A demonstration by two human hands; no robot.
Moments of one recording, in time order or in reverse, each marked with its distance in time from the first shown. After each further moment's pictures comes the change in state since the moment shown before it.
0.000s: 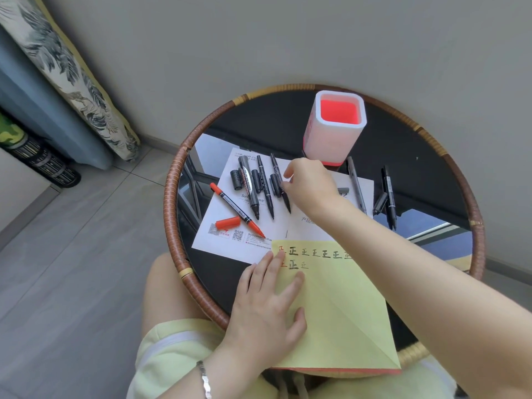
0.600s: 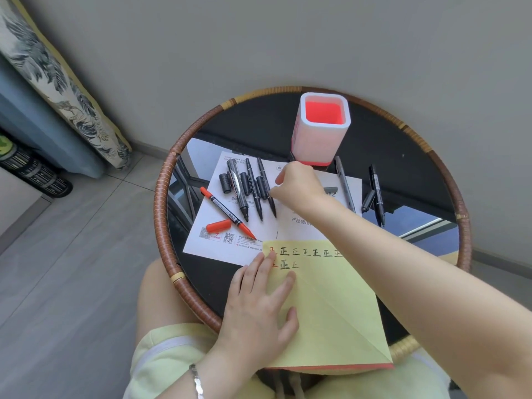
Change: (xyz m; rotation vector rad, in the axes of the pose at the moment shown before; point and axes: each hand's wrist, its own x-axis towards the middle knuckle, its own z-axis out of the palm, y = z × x) left_hand 0.000 0.001 -0.001 0.024 -0.009 -0.001; right_hand -0.010 -0.008 -0.010 0.270 -0.112 0.157
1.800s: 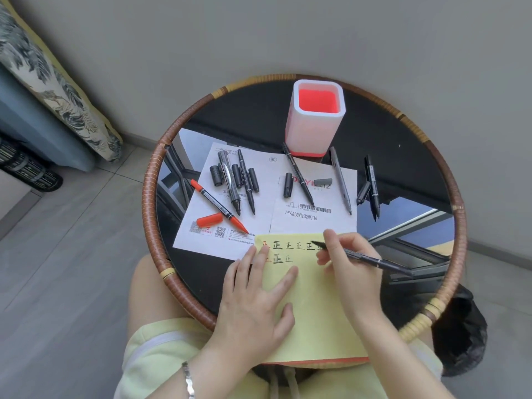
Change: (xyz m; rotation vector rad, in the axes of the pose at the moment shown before) left_hand 0.001 0.005 -0.002 0.019 -0.057 0.001; right_hand -0.117 0.093 0.021 0.805 0.434 0.088
